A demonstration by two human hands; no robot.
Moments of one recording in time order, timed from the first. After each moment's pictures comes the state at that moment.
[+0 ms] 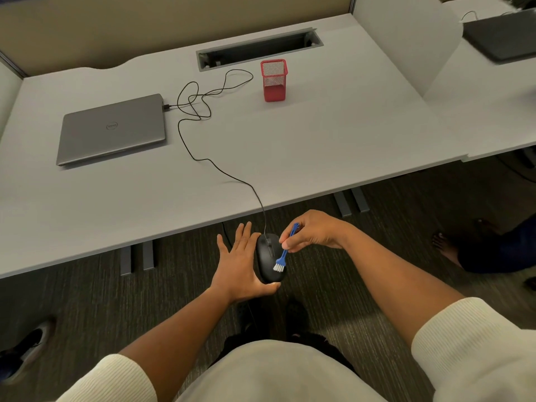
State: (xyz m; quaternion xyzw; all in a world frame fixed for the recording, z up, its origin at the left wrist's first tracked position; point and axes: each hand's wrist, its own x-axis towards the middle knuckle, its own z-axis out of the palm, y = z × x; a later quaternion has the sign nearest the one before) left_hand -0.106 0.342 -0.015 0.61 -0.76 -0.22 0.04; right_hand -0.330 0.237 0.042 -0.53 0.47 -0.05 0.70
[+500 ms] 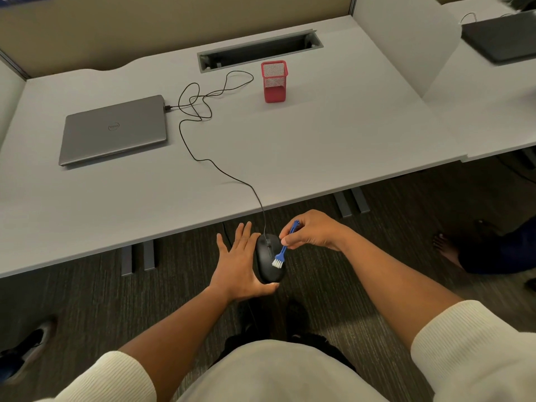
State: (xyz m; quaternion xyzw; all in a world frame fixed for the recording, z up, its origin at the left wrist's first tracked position) left_hand -0.104 0.341 -0.016 0.61 -0.77 -0.20 0.02; right_hand -0.328 0.244 0.040 -0.55 0.50 -0.09 0.66
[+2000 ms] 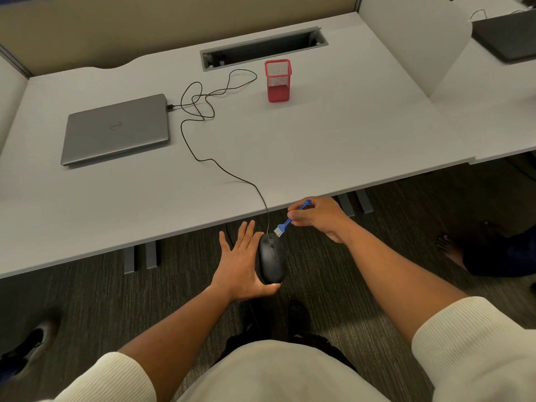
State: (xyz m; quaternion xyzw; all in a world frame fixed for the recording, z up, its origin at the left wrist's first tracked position) left_hand -0.103 0.334 -0.014 0.60 -0.78 -0.19 0.01; right_hand -0.328 0.220 0.040 -0.44 0.57 -0.23 0.65
